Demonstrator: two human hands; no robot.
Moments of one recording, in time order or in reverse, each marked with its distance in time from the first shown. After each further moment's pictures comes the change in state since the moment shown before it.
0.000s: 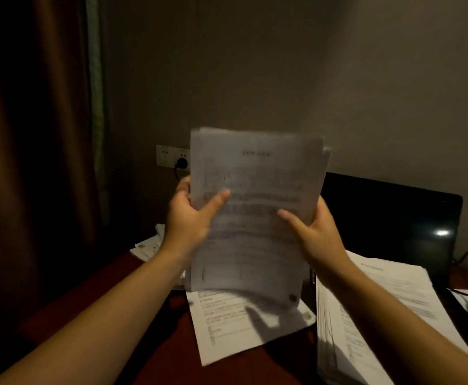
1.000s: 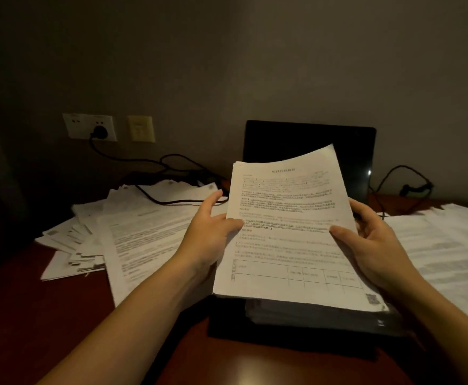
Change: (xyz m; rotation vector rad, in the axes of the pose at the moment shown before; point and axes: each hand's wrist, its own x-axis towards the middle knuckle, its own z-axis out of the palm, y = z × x) left_hand -0.077 -0.057 0.118 0.026 -0.438 -0.477; right_hand -0.104 0.025 -0.176 -0.096 0.230 0.335
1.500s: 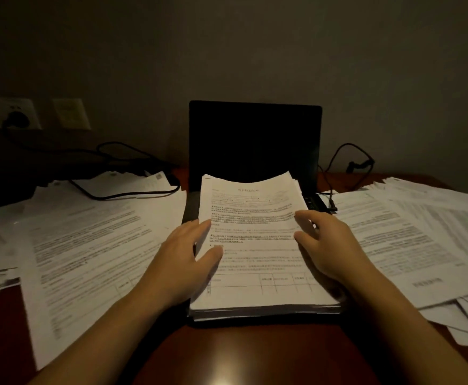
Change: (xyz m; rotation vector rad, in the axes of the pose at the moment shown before) left_hand -0.006 -0.051 0.031 0.812 -0.181 0.376; right_hand 0.004 0.027 -0.034 -0.886 0.069 0.020
